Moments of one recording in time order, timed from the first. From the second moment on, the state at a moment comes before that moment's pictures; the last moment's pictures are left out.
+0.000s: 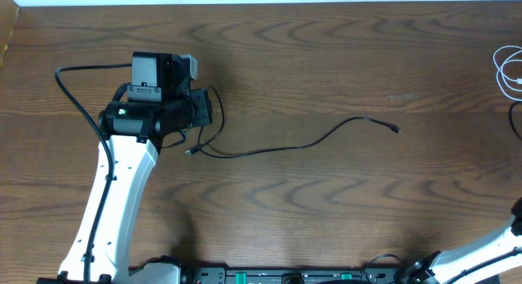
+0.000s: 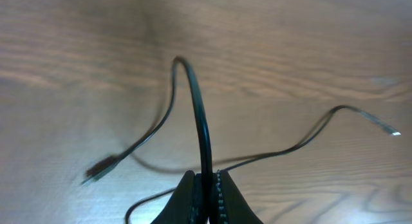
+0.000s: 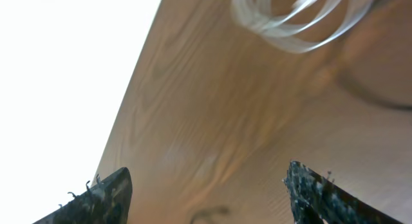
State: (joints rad) left arm -0.10 1.38 1.24 -0.86 0.28 -0.24; right arm -0.81 2.01 2.00 -1.13 -0.68 0.29
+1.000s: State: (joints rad) left arm -0.10 1.23 1.24 -0.23 0.55 -0.95; right arm 0.32 2.01 1.88 -1.05 -0.82 -0.36
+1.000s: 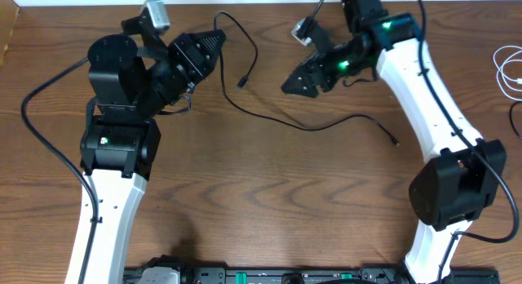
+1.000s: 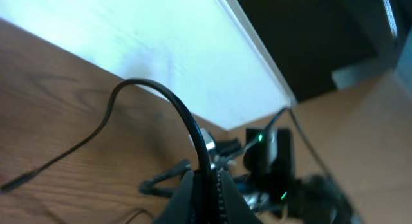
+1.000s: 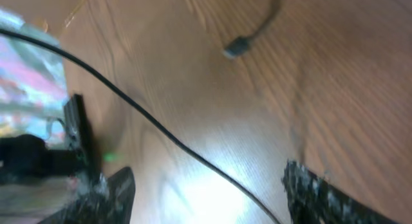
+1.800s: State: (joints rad) left arm -0.10 1.23 1.24 -0.26 0.49 -1.22; right arm 0.49 2.01 1.54 -0.65 -0.97 -0.40
